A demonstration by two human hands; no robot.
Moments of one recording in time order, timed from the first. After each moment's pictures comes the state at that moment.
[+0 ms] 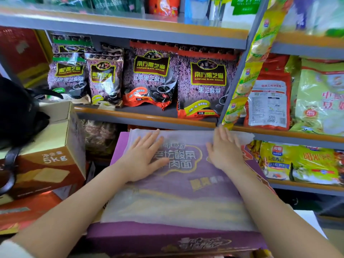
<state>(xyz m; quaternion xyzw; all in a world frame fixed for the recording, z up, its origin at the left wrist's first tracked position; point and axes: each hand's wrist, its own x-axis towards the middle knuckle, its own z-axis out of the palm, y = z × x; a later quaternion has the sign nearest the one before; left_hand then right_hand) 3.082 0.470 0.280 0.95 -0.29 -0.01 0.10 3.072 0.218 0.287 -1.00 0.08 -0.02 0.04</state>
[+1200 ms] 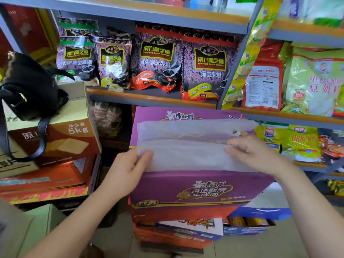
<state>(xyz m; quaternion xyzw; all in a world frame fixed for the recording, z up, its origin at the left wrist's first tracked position) 2.929 0.535 0.283 0.85 -0.20 0.09 0.48 2.926 0.229 0.332 -0.95 -0.19 -0.03 0.26</state>
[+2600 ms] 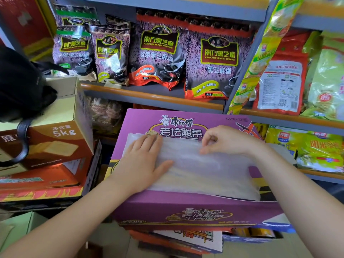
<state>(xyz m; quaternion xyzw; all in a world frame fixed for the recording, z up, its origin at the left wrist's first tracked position) 2.999 0.473 0.277 0.97 -0.22 0.05 0.08 3.040 0.232 0.323 -0.95 -0.11 0.16 0.23</state>
